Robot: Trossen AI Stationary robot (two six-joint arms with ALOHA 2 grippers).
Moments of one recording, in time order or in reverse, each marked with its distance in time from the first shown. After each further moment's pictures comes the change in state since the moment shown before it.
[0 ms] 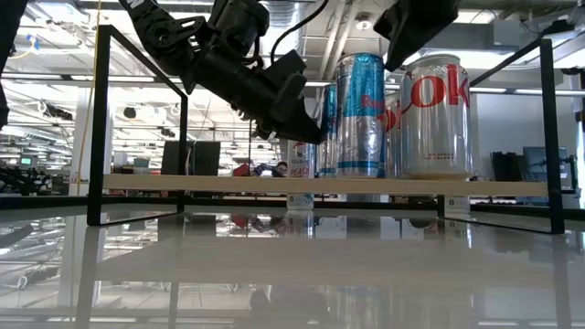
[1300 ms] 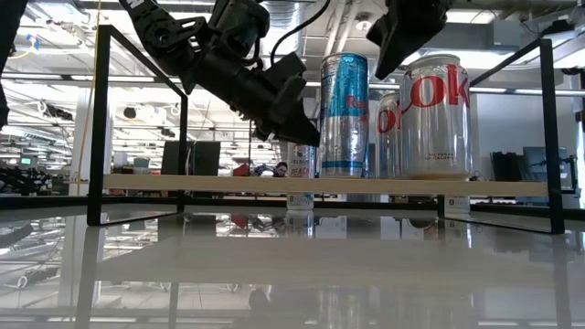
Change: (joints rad) left arm 0.000 0.000 0.000 -0.016 0.000 -0.004; right arm -0.035 0.022 0.001 0.025 -0.021 -0.016
